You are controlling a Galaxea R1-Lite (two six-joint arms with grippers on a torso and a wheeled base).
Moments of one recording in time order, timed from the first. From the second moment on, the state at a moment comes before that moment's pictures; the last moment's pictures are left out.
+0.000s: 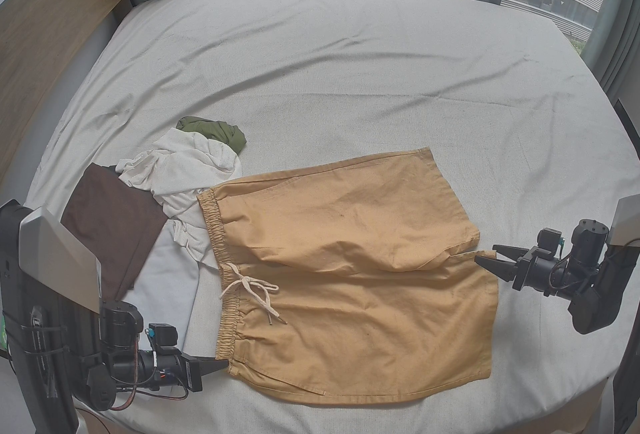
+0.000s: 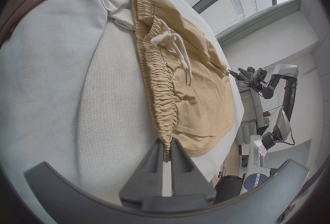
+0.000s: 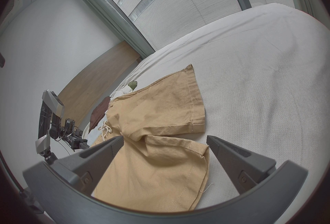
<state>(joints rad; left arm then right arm) -0.16 2.32 -0.02 -1.55 -0.60 -0.15 -0.08 2.18 -0.38 -1.54 0.80 0.17</state>
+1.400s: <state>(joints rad) -0.17 2.32 -0.02 -1.55 -0.60 -0.14 -0.17 2.22 -0.02 -1.22 0.80 -0.25</state>
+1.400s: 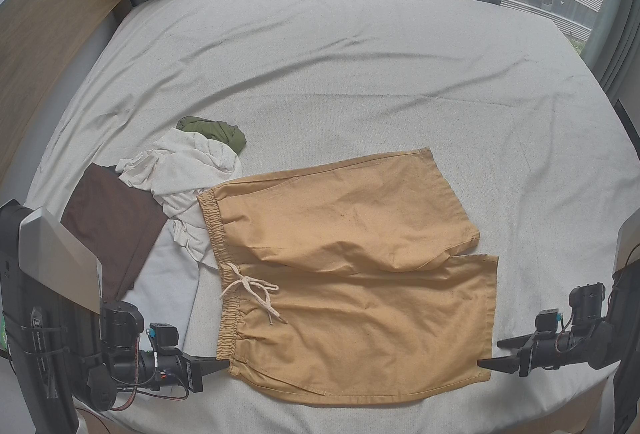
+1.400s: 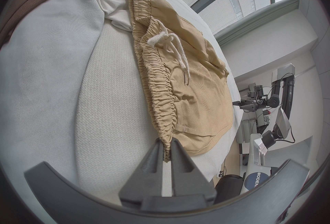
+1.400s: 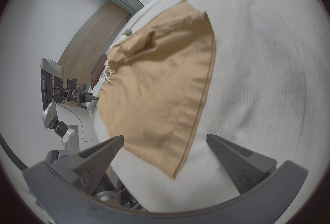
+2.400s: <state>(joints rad) -0.17 2.33 -0.02 -1.55 -0.61 -0.14 -0.09 2.33 -0.02 -1.20 0.79 -0.26</state>
